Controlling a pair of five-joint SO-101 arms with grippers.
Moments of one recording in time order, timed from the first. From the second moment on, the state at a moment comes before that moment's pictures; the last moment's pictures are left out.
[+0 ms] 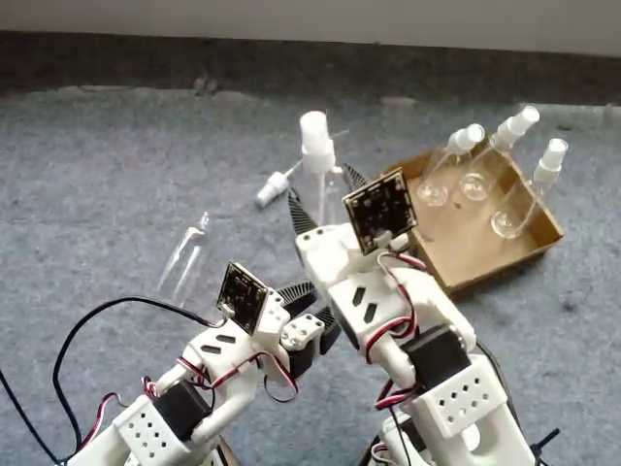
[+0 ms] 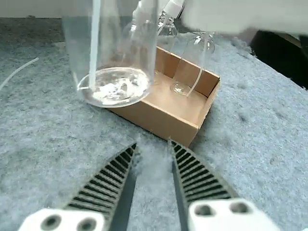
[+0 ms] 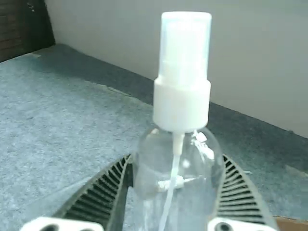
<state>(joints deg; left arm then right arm) 42.0 -93.4 95.5 20.0 23.3 -34.8 -63.6 52.7 30.3 4.2</state>
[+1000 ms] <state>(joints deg) 32.2 -93.4 96.0 12.0 23.3 -40.0 -63.6 58.9 26.1 4.3</state>
